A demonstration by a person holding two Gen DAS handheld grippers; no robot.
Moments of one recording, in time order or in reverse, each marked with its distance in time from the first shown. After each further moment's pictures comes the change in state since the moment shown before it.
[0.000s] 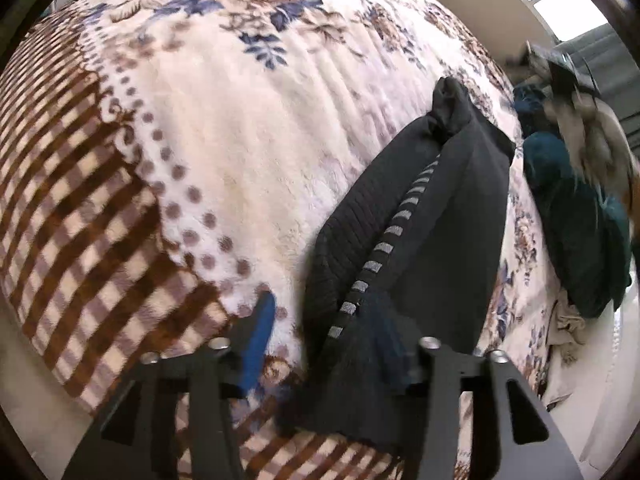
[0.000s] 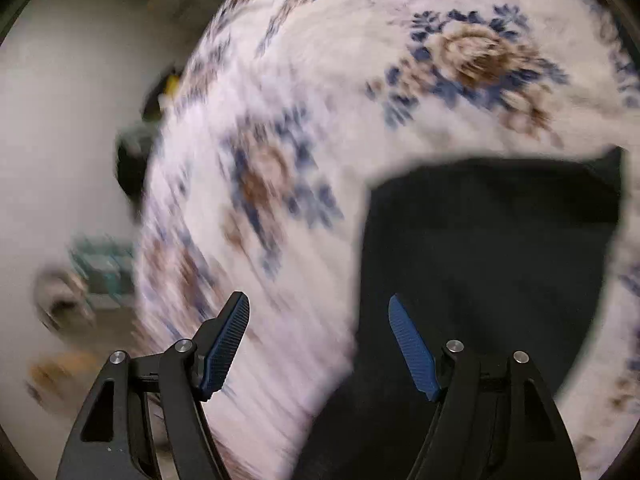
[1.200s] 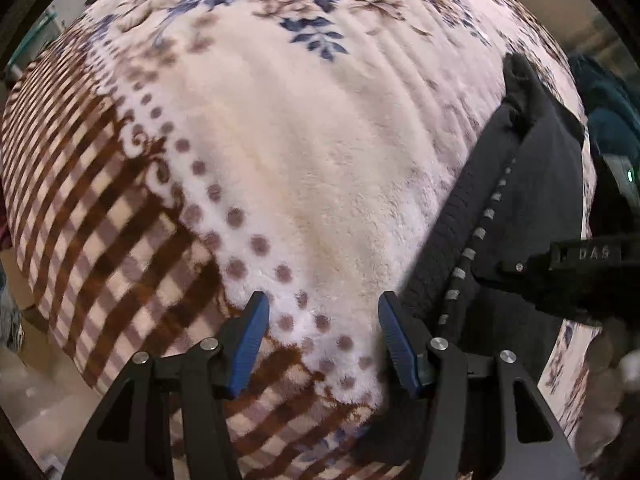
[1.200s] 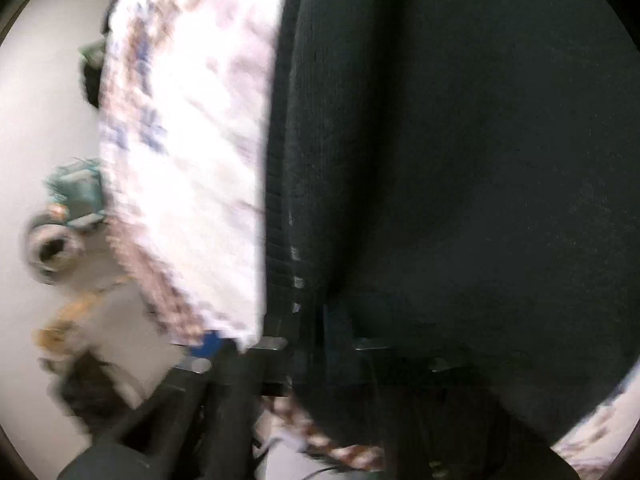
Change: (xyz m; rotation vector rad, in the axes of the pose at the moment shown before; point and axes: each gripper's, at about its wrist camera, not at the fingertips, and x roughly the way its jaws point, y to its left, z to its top) left arm 0.009 0.041 0.040 0.025 0.098 0.254; right arm 0.137 0.027 -0.291 0.169 0.357 0.040
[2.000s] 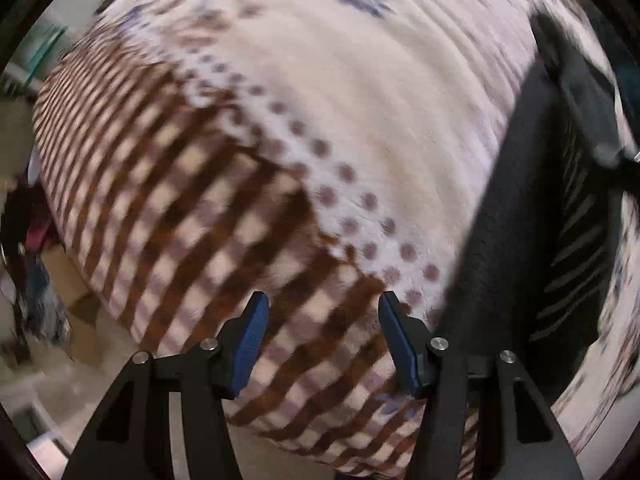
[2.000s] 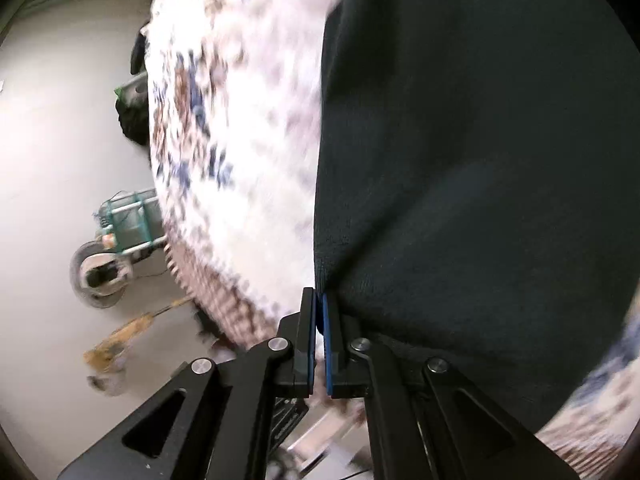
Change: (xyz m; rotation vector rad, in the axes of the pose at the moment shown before) left arm -0.028 0.038 -0.037 0.042 0.078 0.183; right arm -0.055 0.003 -0.005 0.111 -0.021 0.257
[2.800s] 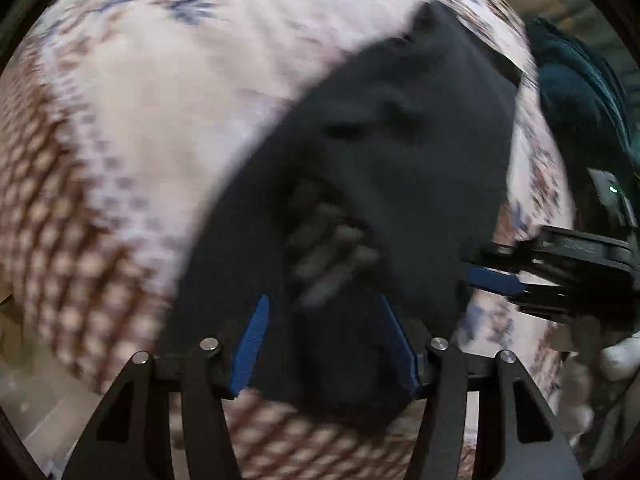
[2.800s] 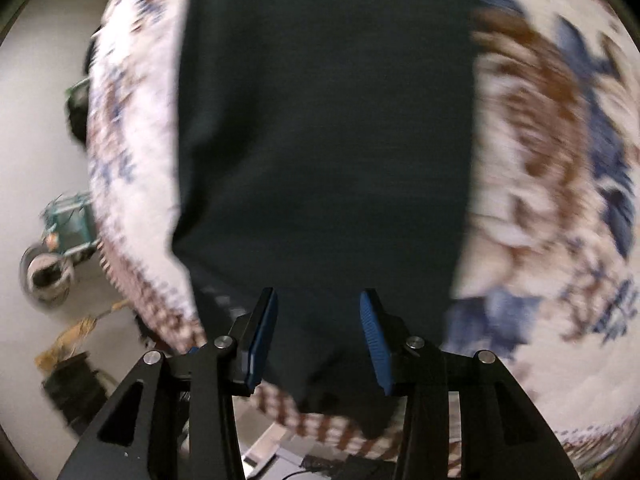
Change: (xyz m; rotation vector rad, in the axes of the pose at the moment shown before) left arm -0.031 -0.116 -0.045 0.056 0.005 -0.286; right arm -0.075 -0.111 -0.026 -0.015 -0.079 -0.279
